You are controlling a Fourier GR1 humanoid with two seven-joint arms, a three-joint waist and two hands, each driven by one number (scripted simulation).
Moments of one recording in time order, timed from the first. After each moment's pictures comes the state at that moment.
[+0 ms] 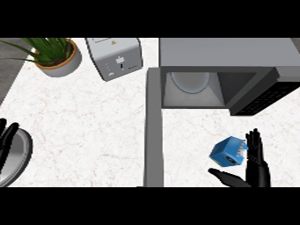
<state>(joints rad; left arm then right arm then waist) 0.30 0.01 0.06 -2.33 0.15 -0.21 0.11 0.03 -0.05 -0.12 -0.93 -0.09 -0.12 -0.90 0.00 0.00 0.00</state>
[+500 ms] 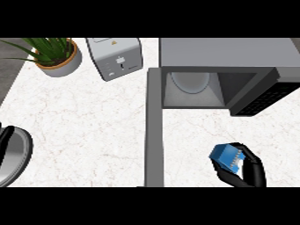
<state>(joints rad) 0.32 0.02 0.07 -2.36 0.16 -0.21 0.11 -0.04 -0.09 -0.10 -0.78 -0.03 -0.07 -1.05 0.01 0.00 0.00</state>
